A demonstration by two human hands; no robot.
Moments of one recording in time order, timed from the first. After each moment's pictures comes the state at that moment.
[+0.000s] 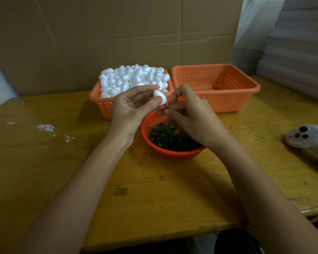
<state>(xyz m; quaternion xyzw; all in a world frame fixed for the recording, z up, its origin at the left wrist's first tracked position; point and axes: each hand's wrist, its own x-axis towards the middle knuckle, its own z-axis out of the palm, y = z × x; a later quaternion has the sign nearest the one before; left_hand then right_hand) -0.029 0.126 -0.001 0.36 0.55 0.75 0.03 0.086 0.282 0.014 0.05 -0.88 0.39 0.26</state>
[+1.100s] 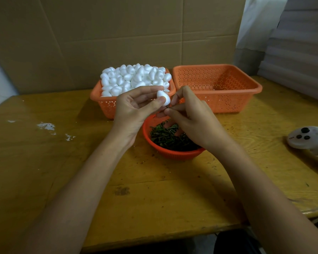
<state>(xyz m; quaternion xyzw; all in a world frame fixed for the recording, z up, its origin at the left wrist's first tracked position) -0.027 0.126 -0.001 0.38 0.53 0.76 0.06 0.088 0.274 0.015 0.04 -0.88 0.40 0.25</state>
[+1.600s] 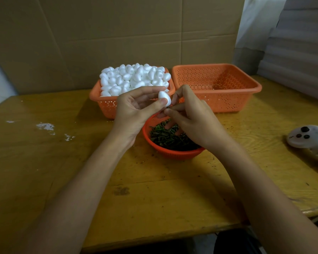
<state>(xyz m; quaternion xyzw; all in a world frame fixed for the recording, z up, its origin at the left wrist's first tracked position) -0.025 0.127 -0.001 0.39 0.54 0.74 0.05 0.089 0.273 0.015 0.03 -0.88 0.41 0.24</state>
